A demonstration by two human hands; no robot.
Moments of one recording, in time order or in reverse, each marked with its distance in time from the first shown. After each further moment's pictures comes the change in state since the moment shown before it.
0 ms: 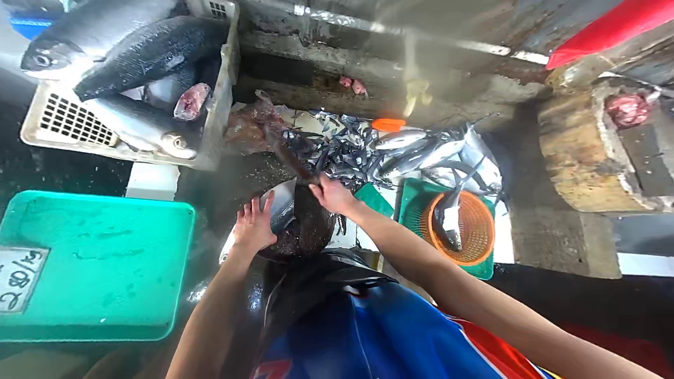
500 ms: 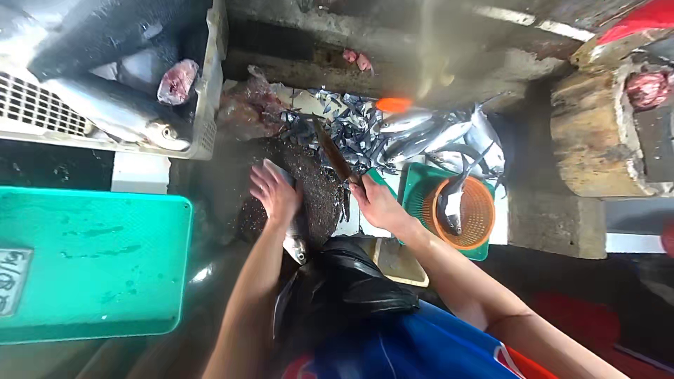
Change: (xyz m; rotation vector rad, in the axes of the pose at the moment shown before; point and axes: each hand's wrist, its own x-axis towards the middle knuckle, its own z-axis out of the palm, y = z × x) left_hand 0.060 0.060 0.000 -0.427 0.276 -0.254; right_hand -0.086 -0.014 -0.070 0.089 -0.034 0.250
